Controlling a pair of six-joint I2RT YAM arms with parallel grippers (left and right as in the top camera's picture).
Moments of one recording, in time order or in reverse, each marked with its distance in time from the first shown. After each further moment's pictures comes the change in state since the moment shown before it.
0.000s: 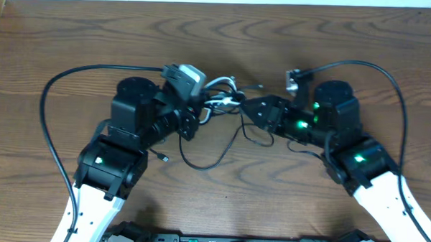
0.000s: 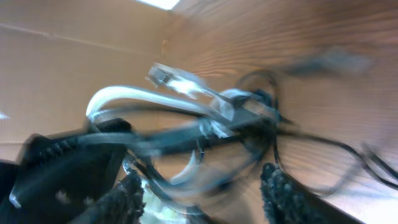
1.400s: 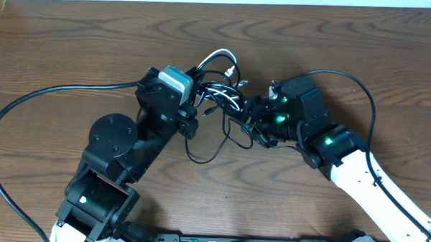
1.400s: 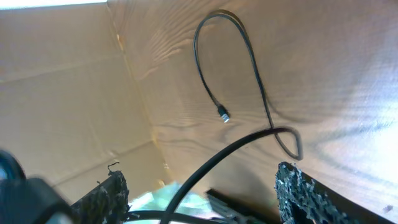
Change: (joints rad) left arm -0.151 -0.173 -0.010 0.288 -0.290 -0.067; right arm 0.062 0.171 0.001 -0.033 0.019 0.242
